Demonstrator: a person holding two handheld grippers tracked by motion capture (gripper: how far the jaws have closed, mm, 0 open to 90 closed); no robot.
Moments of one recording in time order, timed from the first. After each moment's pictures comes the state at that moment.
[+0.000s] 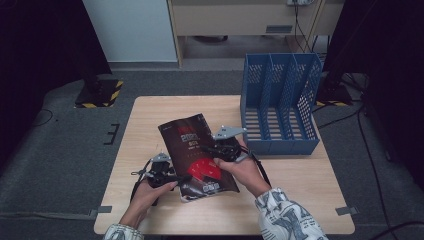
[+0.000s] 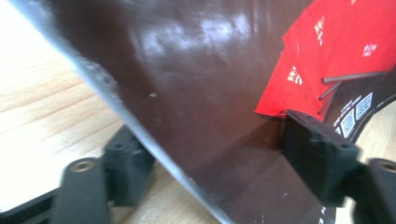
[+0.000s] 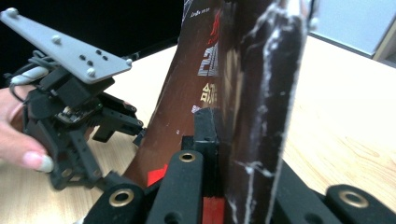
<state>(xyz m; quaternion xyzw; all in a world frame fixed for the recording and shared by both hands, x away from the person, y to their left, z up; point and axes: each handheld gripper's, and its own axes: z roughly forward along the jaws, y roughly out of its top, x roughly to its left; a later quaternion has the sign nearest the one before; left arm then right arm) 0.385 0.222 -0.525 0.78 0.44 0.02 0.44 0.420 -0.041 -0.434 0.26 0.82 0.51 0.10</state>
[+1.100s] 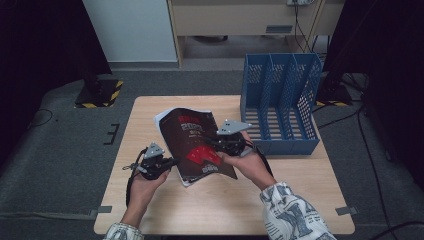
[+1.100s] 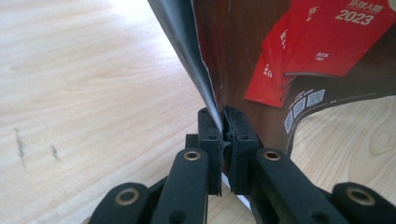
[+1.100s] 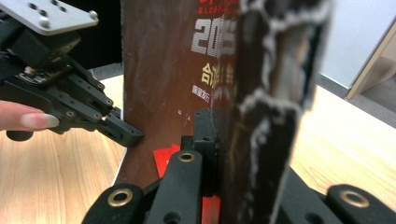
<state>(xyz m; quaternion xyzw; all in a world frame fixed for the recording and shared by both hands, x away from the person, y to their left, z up) 0.383 0.225 -0.476 0.79 0.41 0.16 0.43 0.429 -0.053 -0.416 0.22 0.81 0.52 0.15</state>
